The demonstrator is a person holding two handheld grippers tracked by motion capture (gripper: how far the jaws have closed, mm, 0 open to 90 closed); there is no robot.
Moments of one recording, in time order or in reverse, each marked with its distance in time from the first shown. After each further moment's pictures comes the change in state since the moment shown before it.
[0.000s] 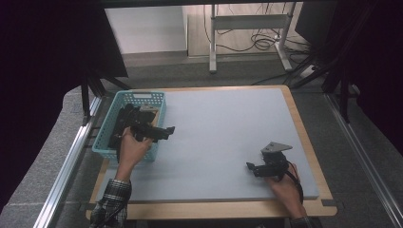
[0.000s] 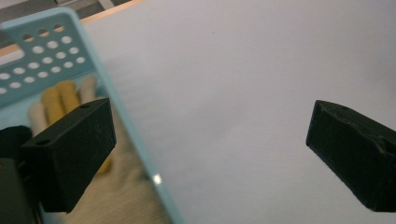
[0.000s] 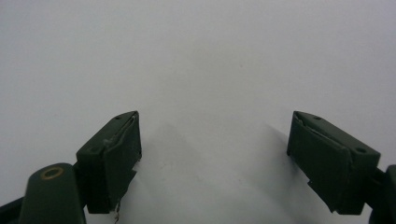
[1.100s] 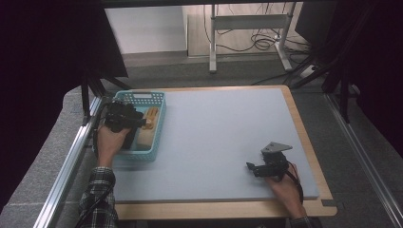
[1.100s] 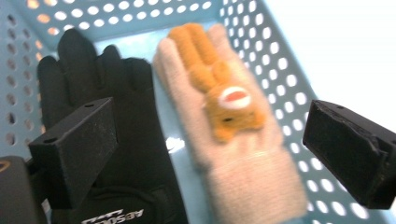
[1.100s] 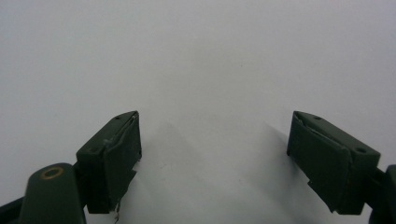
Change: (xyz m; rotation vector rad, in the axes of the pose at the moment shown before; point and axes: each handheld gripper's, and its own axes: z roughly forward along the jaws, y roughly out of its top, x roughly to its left) left arm 0.102 -0.024 -0.008 0.100 0.142 -0.240; right arm 0.000 0.000 0.000 0.001 0.000 0.001
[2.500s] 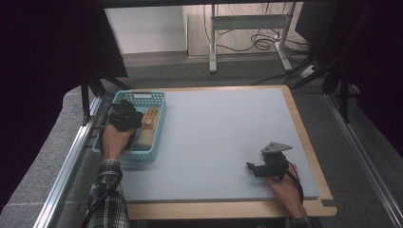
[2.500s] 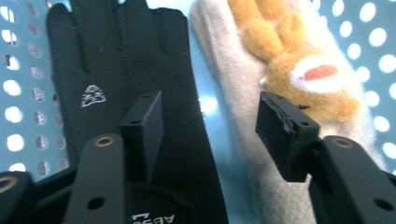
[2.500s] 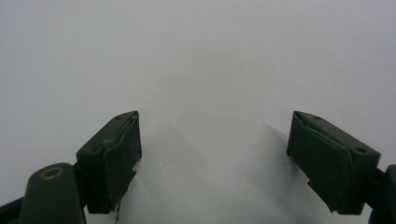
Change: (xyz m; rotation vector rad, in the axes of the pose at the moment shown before) left arm 0.017 0.002 0.036 0.204 0.142 -0.036; right arm 0.000 0.000 0.000 0.000 0.001 0.001
